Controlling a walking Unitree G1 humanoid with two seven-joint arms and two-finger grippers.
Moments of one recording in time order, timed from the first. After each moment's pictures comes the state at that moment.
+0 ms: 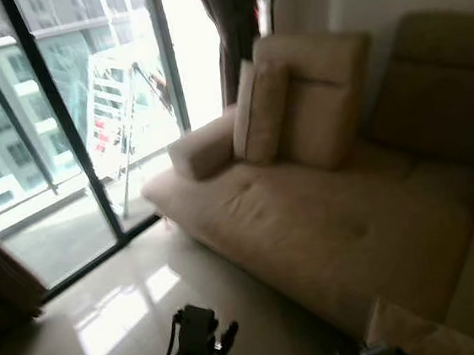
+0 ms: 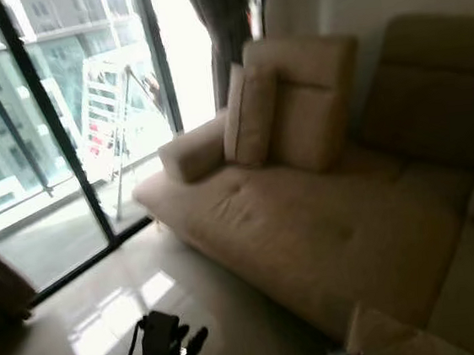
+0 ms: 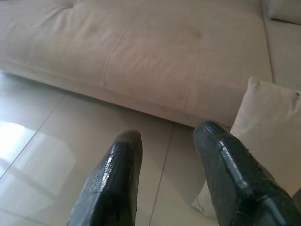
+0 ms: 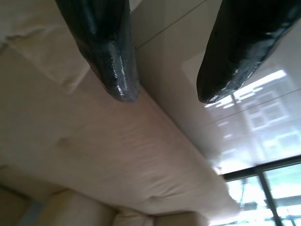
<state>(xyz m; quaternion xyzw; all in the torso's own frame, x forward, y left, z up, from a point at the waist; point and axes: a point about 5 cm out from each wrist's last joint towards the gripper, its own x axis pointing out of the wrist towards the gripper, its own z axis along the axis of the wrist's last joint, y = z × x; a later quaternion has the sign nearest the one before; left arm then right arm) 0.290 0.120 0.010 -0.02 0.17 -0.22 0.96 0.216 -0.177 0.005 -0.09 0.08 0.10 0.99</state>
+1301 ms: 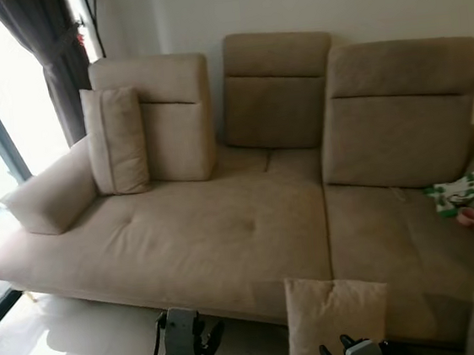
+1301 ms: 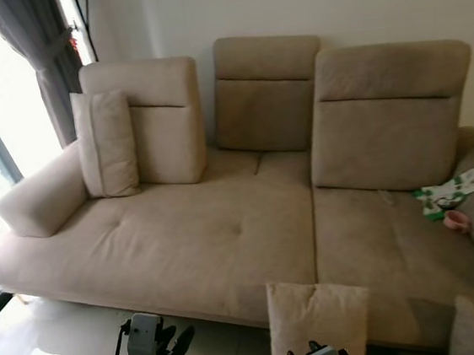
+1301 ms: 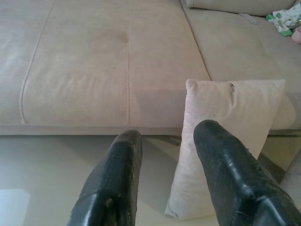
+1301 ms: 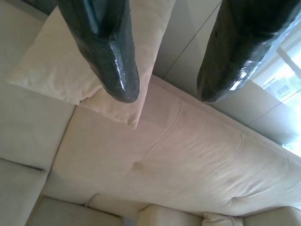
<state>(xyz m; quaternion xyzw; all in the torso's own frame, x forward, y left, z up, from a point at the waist) 0.290 0.127 0.010 -0.05 0.16 -0.20 0.97 0.220 -0.171 0.004 -0.10 0.06 0.11 0.99</state>
